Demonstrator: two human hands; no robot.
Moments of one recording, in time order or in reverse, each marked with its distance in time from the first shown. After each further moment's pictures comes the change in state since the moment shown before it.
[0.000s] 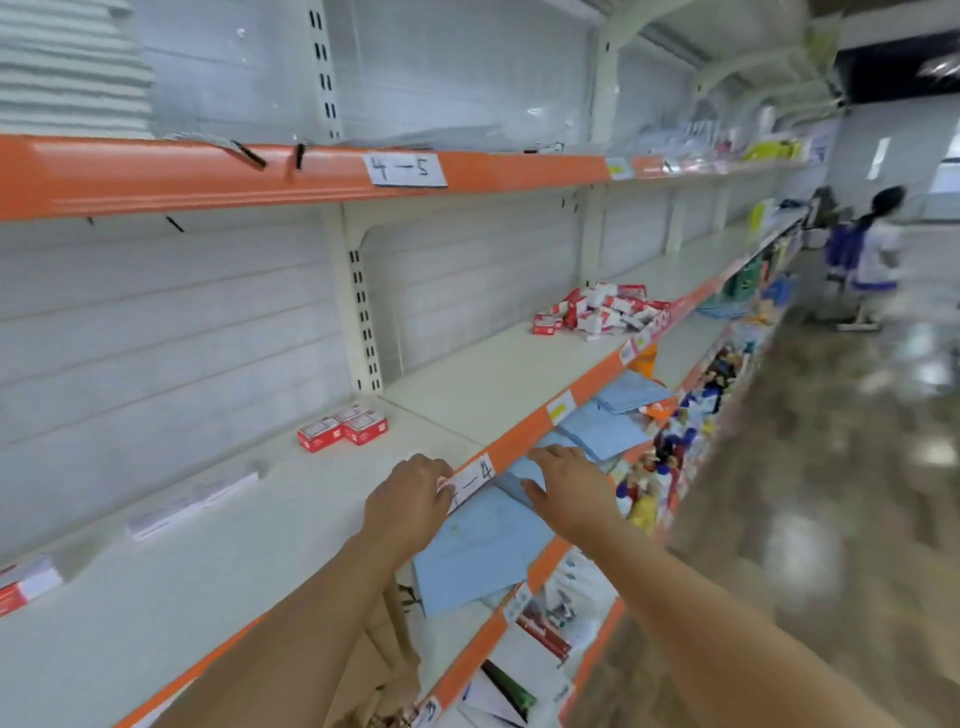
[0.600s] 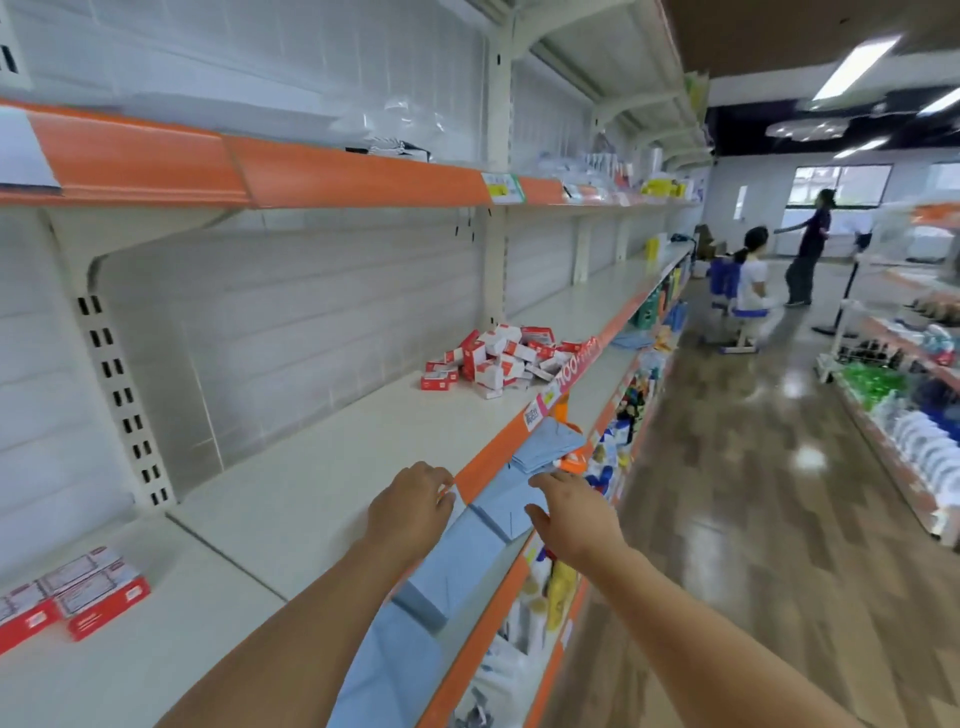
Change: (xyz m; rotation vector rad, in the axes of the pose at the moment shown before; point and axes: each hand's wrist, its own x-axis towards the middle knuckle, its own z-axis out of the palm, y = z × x) left_hand 0.240 0.111 0.118 -0.090 -0.026 0.162; right_hand 0.129 0.204 0.009 -0.039 -0.033 0.209
